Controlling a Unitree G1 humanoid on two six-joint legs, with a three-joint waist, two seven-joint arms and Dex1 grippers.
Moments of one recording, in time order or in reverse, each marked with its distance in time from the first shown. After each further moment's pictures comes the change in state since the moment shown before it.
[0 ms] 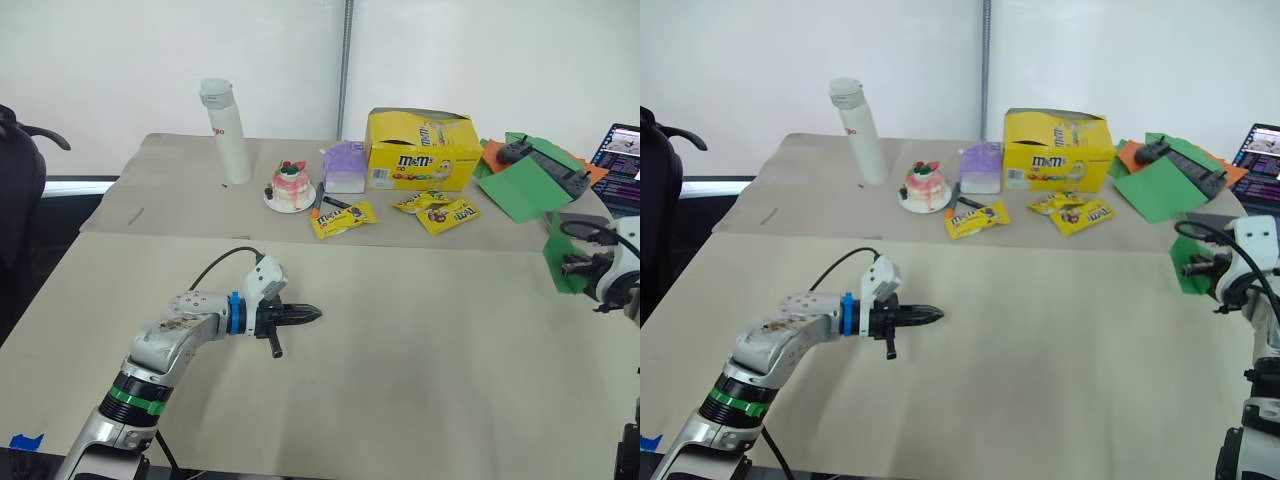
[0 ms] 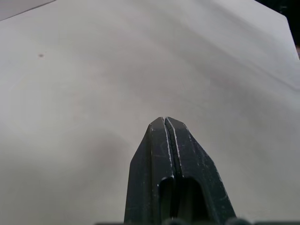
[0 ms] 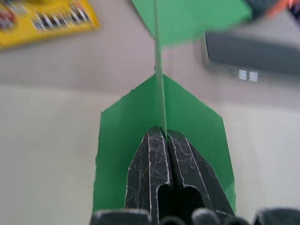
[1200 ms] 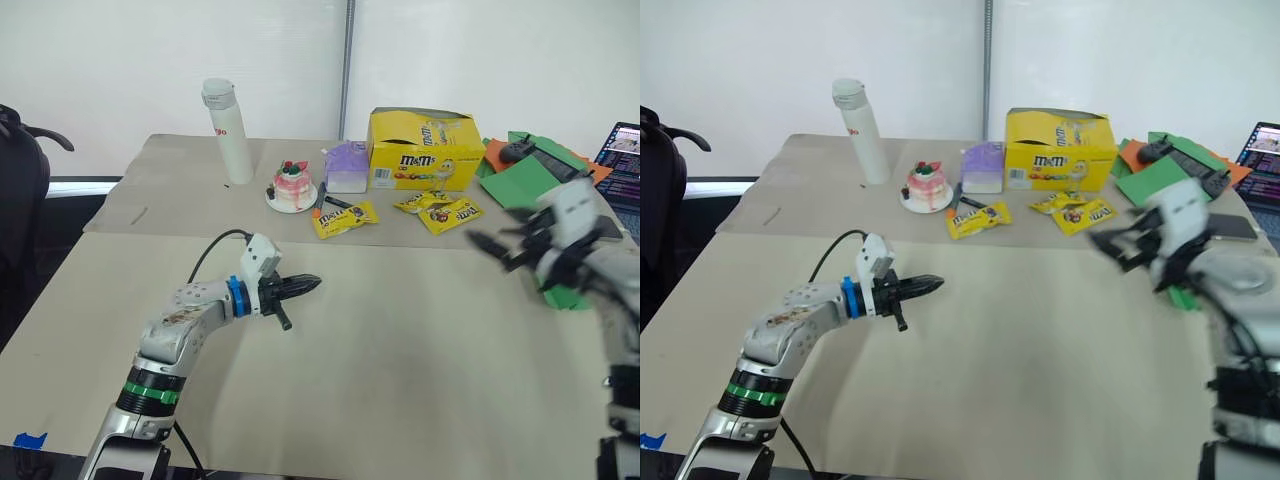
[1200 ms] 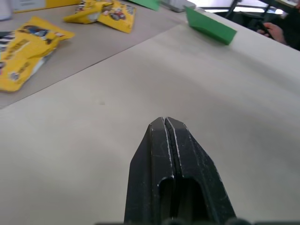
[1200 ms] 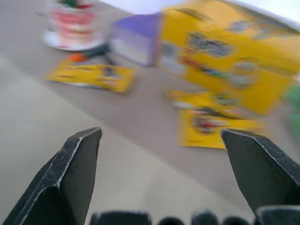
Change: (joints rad) left arm 0.005 -0.104 0.118 0.057 0.014 -0.118 0.144; right arm 0.172 0.190 0.153 -0.763 0.172 0.065 0.079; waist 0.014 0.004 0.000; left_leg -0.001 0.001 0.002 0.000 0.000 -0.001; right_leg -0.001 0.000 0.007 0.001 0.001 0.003
